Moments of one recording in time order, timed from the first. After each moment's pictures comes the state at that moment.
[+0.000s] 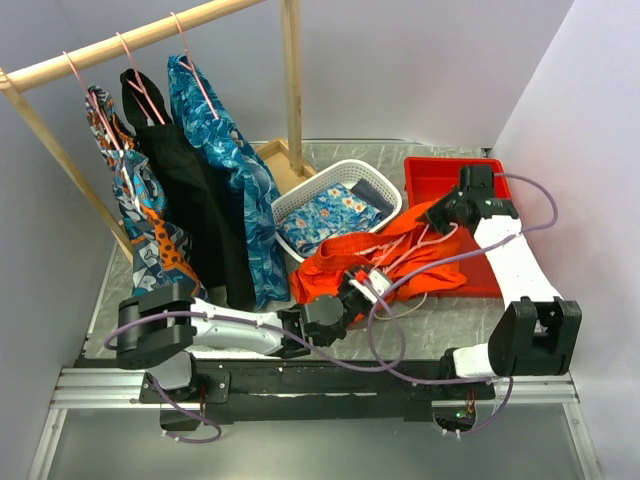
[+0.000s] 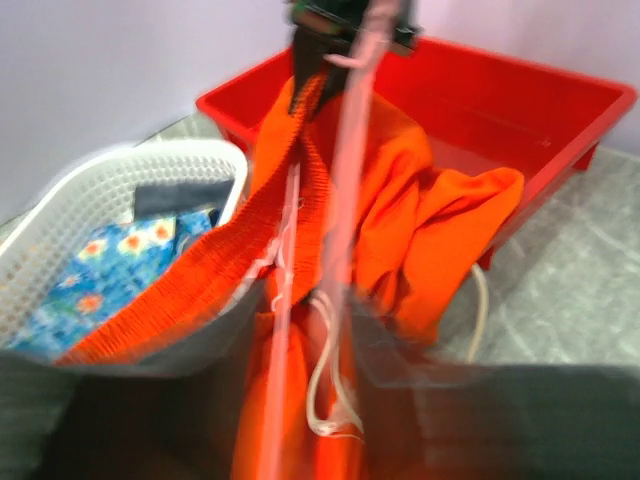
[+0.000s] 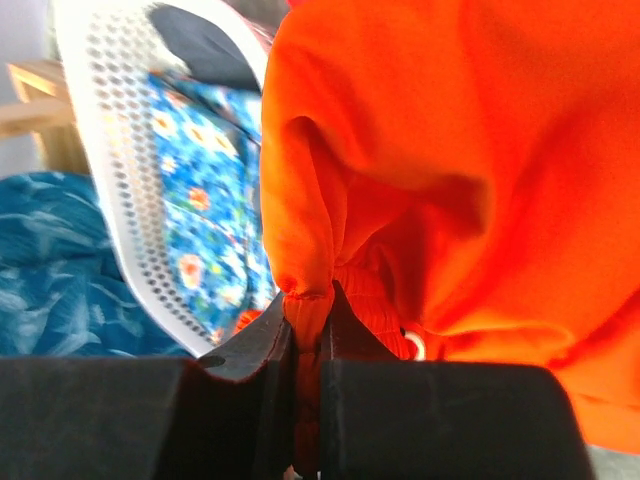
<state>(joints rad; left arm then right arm) -1.38 1.62 0.83 0.86 -0.63 0.21 -0.01 1.38 1.17 -0.69 -0.16 0.93</state>
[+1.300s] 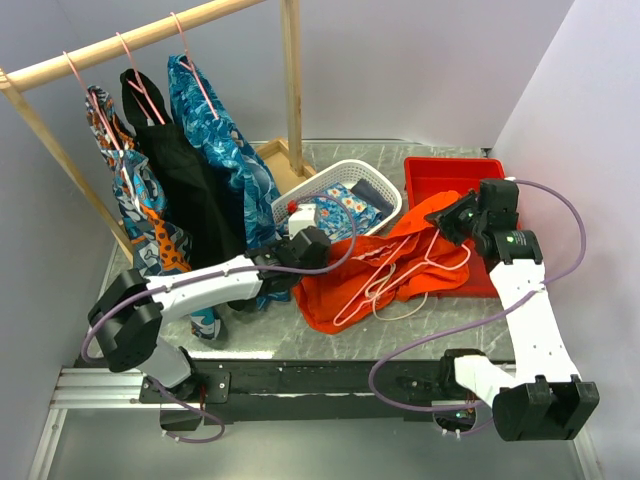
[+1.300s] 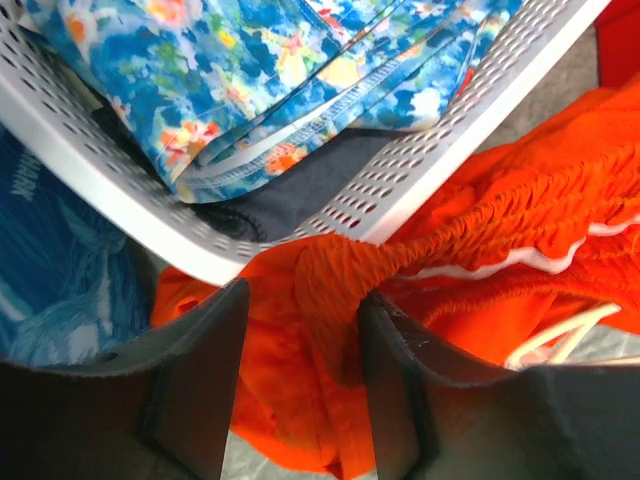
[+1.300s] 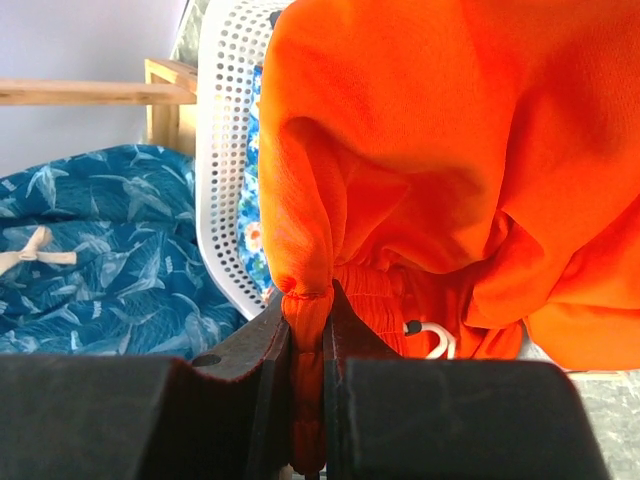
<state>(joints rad) -0.97 1.51 1.04 -0.30 -0.48 -0.77 -0.01 1.04 1.08 -0.70 -0.15 0.96</state>
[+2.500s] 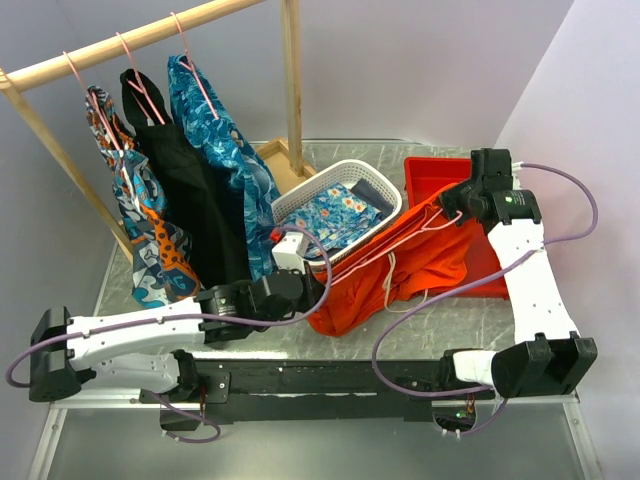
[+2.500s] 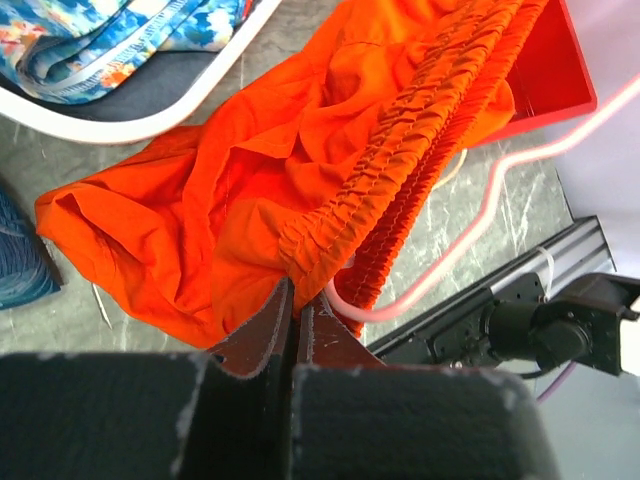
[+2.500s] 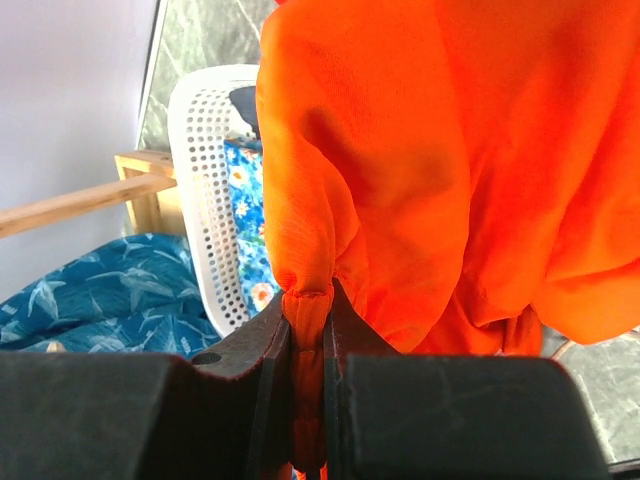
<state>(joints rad) -1.23 1.11 0.84 -0.24 -0.48 -0.84 0.02 1.27 1.38 -0.91 0.07 1.11</state>
